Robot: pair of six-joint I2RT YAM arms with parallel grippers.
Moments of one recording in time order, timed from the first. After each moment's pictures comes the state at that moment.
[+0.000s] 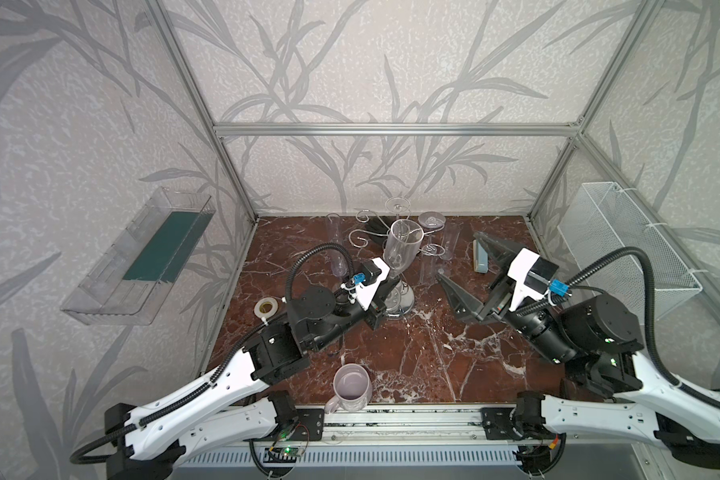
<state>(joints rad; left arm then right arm) -1.01 0.89 0.97 -0.13 -0.15 0.08 1.22 0.84 1.16 0.02 0.33 -0.22</state>
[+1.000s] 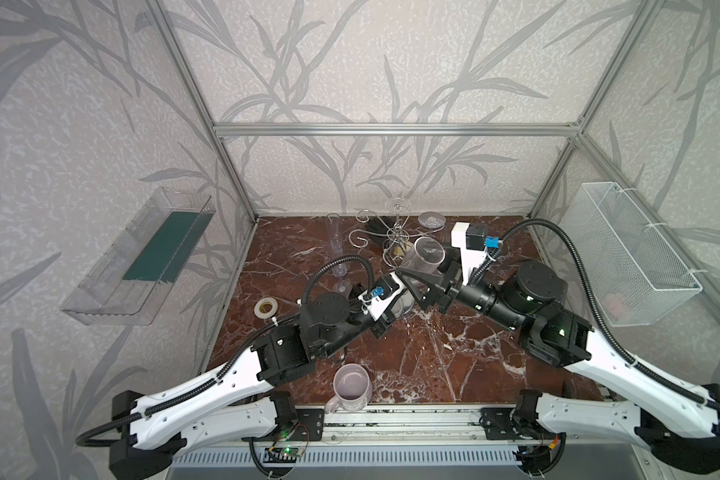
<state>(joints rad) -1.10 0.92 0.98 -0.18 -0.23 0.19 1.03 1.03 1.22 -0.03 -0.03 0.25</state>
